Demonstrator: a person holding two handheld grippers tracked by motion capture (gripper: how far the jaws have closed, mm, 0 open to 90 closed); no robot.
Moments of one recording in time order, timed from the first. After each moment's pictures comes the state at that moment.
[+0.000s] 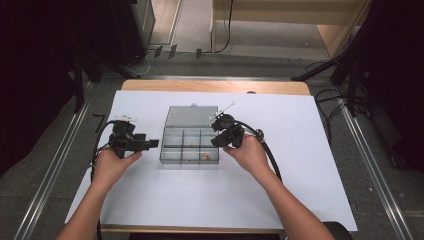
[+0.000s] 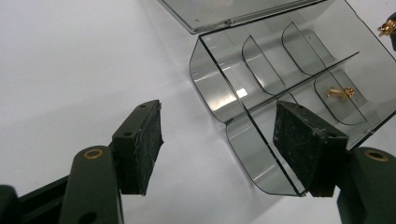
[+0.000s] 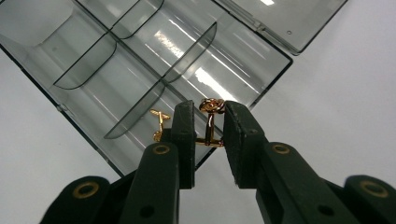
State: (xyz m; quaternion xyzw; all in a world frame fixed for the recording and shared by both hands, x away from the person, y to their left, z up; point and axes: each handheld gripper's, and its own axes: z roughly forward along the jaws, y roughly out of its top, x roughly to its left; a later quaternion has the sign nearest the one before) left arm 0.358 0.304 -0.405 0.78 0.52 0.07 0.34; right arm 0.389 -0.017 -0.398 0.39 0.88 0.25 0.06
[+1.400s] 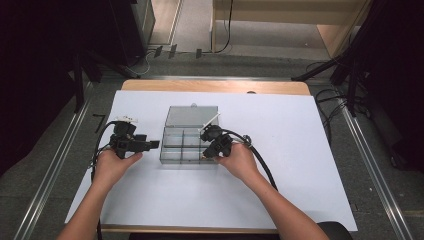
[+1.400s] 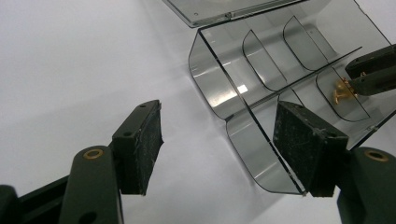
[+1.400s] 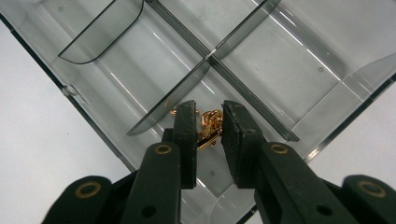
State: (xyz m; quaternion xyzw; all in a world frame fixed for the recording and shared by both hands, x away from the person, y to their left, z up) left arm 0.359 0.302 -0.409 0.78 0.52 0.07 0.34; right arm 0.382 0.012 -0.432 0.37 0.90 0.22 0.02
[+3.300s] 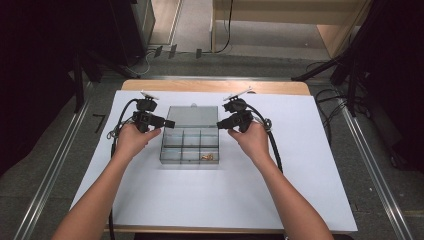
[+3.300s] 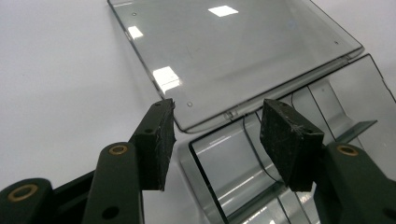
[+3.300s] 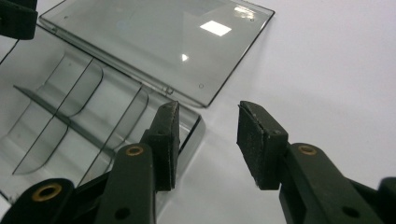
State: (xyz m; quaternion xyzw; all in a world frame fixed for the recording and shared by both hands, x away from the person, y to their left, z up) left arm 0.441 0.257 -0.400 0.78 0.55 0.03 0.29; right arm 0.438 -0.042 -0.395 0.49 0.82 0.30 0.05
